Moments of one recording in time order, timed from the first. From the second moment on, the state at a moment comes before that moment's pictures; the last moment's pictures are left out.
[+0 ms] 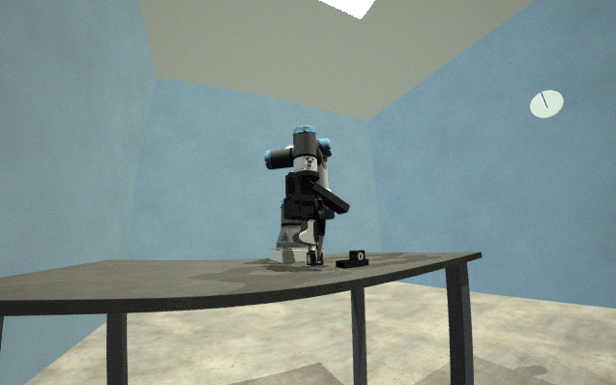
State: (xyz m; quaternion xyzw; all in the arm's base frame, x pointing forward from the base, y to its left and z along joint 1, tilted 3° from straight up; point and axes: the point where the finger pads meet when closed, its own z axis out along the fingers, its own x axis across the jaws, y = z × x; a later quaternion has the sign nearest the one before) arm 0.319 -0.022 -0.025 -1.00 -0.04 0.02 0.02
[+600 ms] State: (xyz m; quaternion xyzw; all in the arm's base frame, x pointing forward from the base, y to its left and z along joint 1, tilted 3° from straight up) arm 0.322 -0.024 0.034 -1.00 -0.04 0.02 0.02
